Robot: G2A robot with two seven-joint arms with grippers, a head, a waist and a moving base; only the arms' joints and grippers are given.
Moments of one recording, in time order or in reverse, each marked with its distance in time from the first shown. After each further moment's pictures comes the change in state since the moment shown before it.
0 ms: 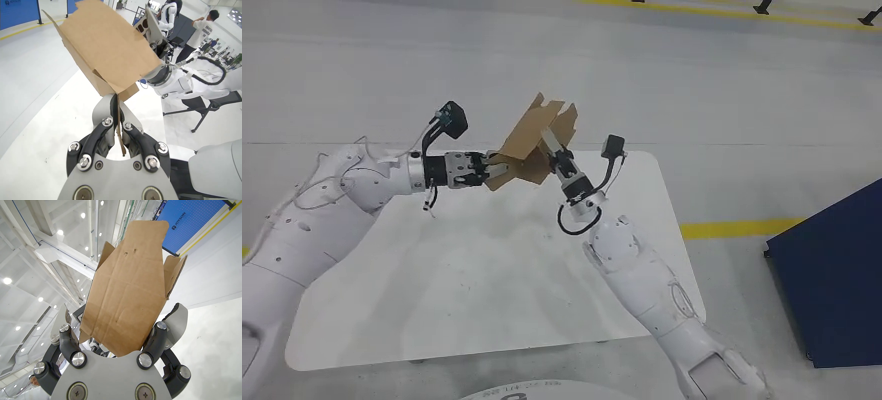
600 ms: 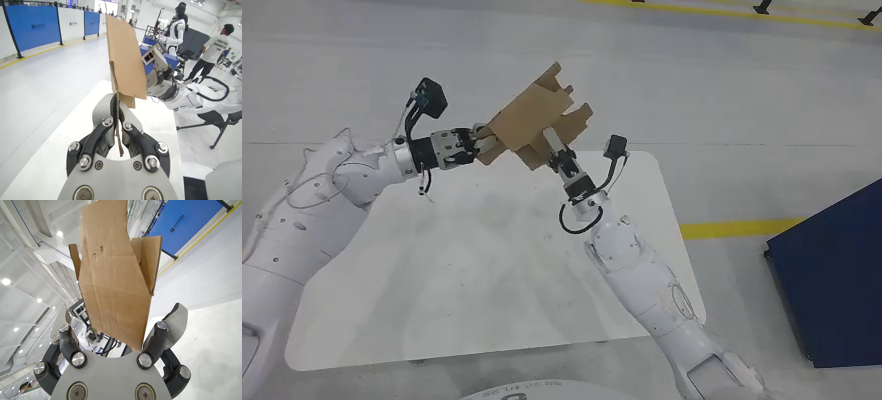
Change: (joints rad) left arm 0.018 -0.004 -0.105 0.001 0.147 0.024 0.213; right arm -0.015 -0.015 0.035 0.002 -0.019 -0.005 0.012
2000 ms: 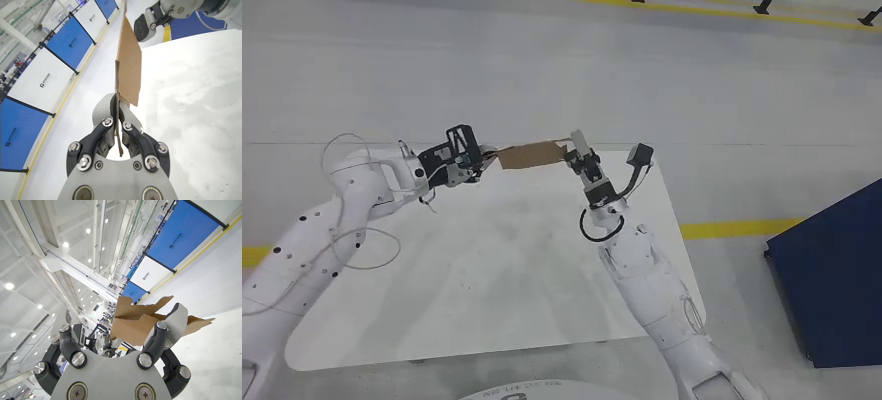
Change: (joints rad) left arm 0.152 0.039 -0.064 -0.270 1.034 0.270 0.359; right arm -0.109 -0.014 0.136 -0.057 0.007 -0.085 0.042
